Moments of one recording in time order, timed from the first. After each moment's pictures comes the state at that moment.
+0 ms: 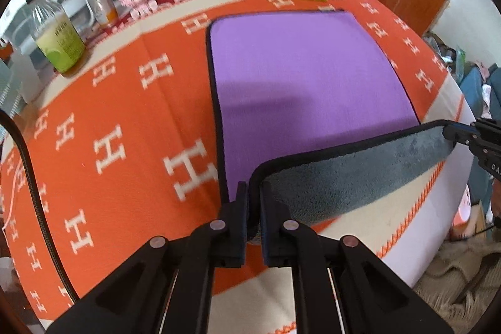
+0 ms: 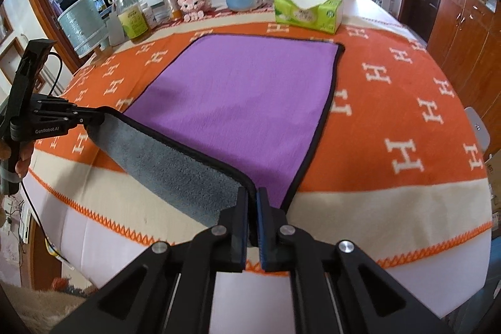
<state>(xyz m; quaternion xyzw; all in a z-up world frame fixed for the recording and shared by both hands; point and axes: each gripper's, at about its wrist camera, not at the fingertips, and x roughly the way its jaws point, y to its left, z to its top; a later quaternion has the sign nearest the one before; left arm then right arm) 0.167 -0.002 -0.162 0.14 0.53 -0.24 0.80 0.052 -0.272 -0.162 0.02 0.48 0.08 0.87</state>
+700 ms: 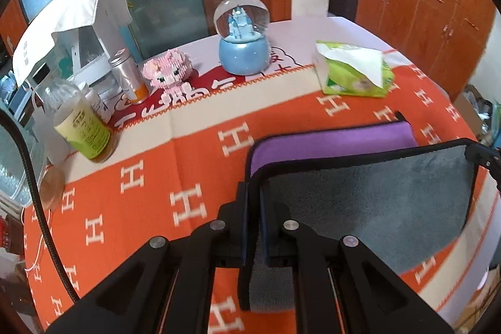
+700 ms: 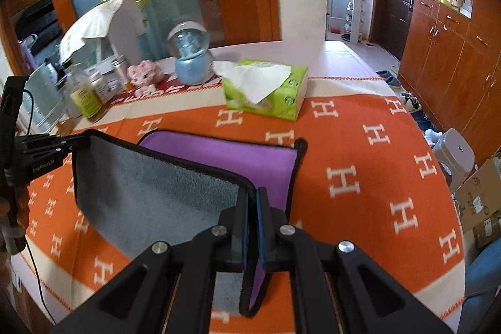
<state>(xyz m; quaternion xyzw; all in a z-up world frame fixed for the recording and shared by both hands) 0.297 -0.058 -0.121 0.12 0.45 -0.15 0.87 0.187 -0.317 -0.111 0.04 0.42 0.01 0.91</state>
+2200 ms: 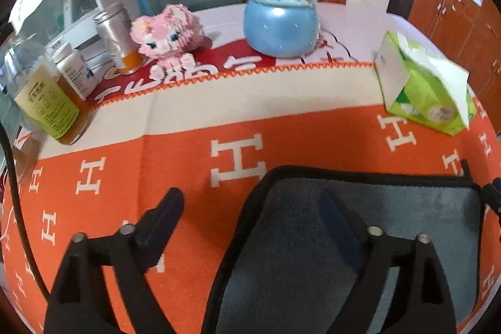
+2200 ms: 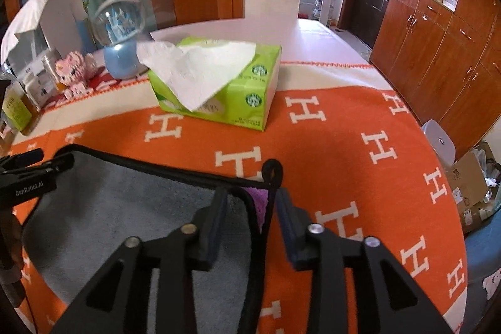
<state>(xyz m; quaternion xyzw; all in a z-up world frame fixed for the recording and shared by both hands) 0.378 -0.088 -0.200 0.05 0.49 -0.05 0.87 0.281 -0.332 -0.169 0.02 0.45 -0.08 0.89</state>
